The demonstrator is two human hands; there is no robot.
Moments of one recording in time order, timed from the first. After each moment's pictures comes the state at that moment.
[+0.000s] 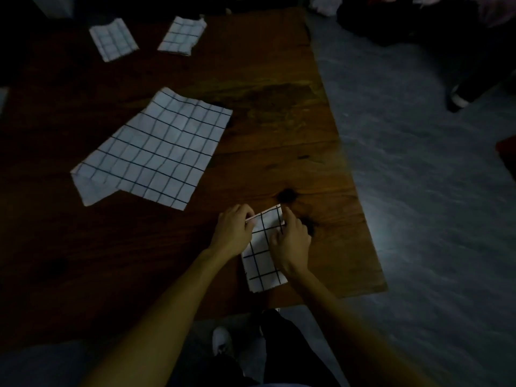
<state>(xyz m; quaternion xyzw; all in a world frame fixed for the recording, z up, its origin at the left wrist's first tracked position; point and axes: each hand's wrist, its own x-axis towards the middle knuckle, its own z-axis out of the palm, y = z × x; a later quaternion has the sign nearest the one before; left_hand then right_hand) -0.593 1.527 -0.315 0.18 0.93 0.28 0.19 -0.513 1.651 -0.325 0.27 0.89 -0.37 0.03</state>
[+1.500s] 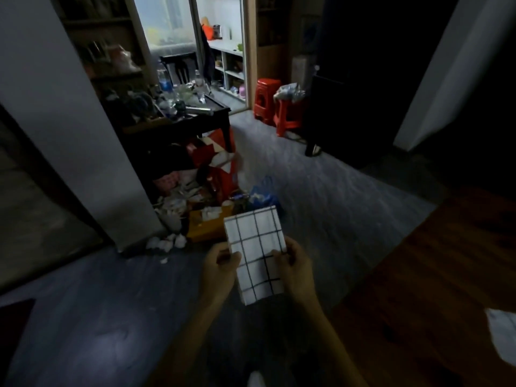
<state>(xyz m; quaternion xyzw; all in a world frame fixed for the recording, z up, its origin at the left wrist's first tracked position) -0.410 0.746 -0.146 -0.40 0.66 0.57 -0.28 -0.518 0.854 -0.158 -0.23 0.72 -0.62 0.21</state>
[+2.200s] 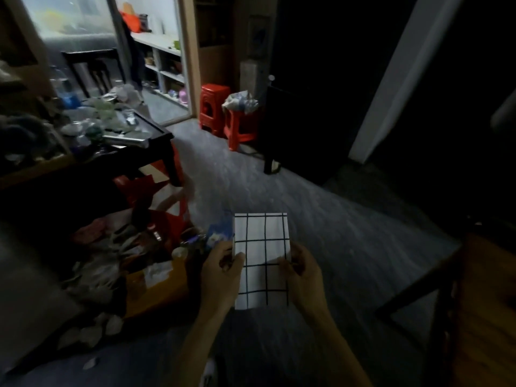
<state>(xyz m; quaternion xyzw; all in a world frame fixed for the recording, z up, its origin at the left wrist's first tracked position) -0.743 0.468 -0.141 -0.29 0.71 0.59 -0.26 -0.818 0.599 -0.150 -0.13 0.78 -0.60 0.12</state>
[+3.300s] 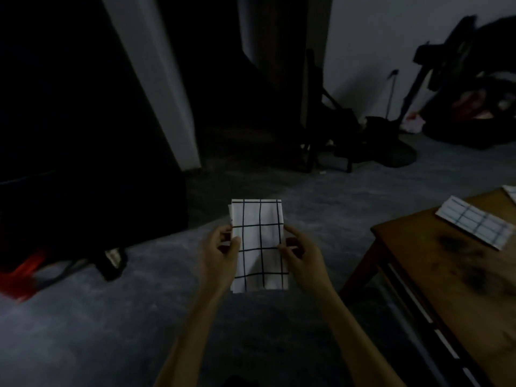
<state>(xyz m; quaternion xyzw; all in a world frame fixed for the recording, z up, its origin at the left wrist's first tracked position) -1.487 0.577 -0.131 0.08 0.85 0.52 0.06 -1.408 0.732 -0.163 0.21 0.75 -0.61 -0.11</state>
